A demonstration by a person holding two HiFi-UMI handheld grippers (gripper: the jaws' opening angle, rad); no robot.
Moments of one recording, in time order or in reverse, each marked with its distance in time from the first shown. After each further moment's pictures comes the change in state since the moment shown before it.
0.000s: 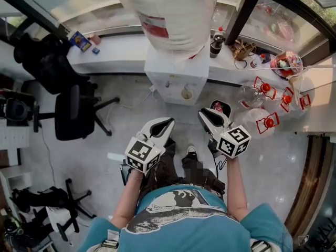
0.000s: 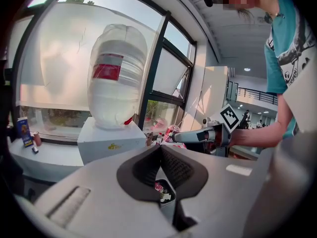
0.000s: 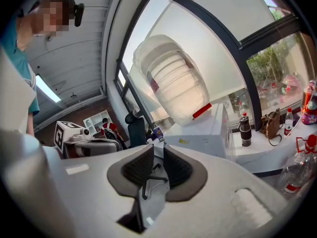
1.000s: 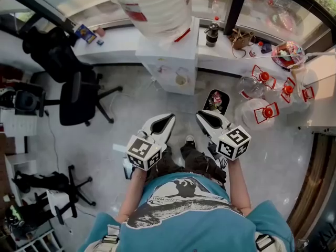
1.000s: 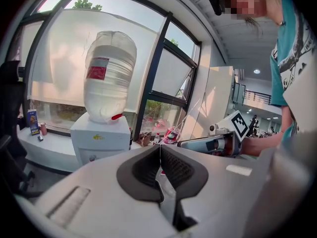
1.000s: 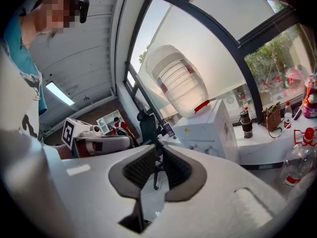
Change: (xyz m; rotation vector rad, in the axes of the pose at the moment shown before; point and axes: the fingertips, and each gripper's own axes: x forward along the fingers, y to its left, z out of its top) left arm 0.005 -0.097 -0.007 -0.070 -0.024 0.089; right arm -0.097 0.023 -0.031 0.009 0.036 0.120
